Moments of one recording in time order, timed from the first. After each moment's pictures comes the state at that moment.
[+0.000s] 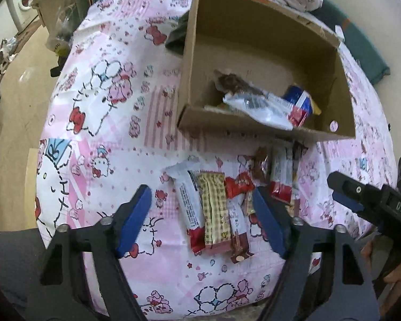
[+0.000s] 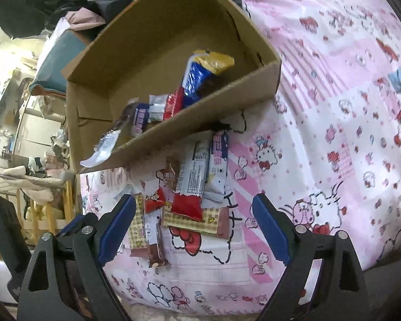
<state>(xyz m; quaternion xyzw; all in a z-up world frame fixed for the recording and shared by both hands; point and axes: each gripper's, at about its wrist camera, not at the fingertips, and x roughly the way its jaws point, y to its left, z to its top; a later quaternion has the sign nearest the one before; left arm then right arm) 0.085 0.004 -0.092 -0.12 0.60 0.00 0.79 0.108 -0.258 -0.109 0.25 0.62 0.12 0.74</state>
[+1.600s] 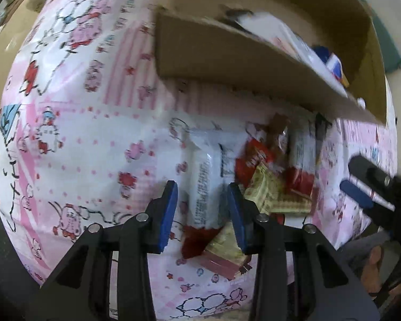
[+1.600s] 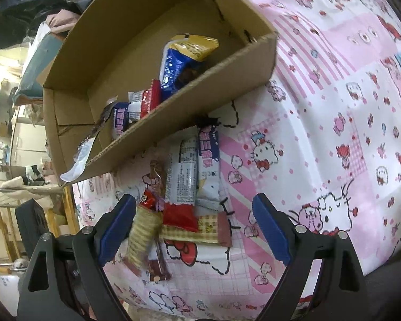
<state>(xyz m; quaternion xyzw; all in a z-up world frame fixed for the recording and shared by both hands) 0.112 -0.017 -0.164 -0.15 0.68 -0.02 0.72 0.126 -0.257 -0.131 0.26 0.64 0.10 0.72</state>
